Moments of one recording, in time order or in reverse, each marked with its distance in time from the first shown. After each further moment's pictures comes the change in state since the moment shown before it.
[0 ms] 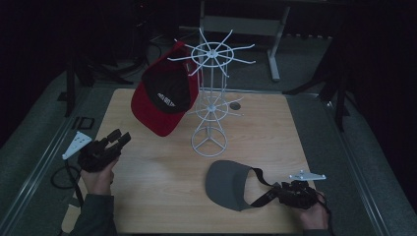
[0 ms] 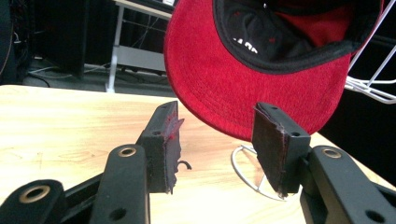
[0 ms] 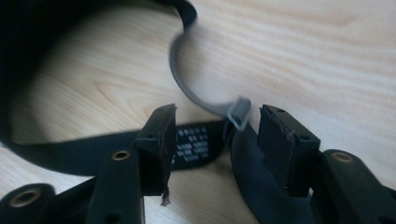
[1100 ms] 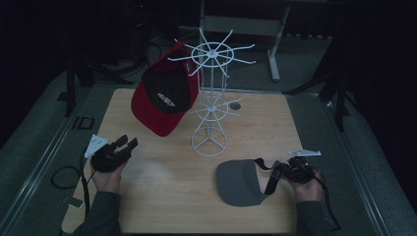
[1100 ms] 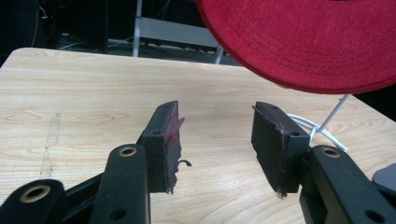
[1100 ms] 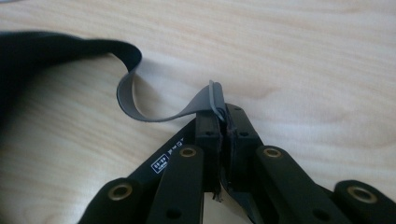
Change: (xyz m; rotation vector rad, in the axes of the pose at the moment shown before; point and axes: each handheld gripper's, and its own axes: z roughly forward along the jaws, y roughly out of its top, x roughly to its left) left arm 0.007 -0.033 0.028 0.113 0.108 0.036; right arm -0.034 0.054 0.028 -0.008 -0.144 0.037
